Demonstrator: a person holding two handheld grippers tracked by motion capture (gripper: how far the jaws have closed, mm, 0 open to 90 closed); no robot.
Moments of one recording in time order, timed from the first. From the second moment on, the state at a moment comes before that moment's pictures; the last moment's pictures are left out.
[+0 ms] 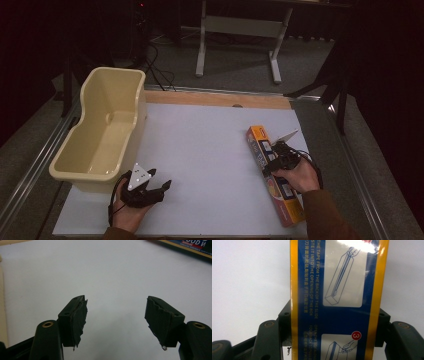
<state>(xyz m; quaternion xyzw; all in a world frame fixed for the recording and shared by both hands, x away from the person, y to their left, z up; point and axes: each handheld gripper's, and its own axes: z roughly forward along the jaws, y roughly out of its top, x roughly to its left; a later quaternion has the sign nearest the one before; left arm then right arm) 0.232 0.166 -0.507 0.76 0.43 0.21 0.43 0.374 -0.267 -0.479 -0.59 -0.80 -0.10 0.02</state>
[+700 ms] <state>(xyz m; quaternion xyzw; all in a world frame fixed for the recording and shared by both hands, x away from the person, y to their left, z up) 0.232 0.166 -0.507 0.76 0.43 0.21 0.43 0.363 -0.234 -0.432 -0.56 -0.78 -0.26 0.12</state>
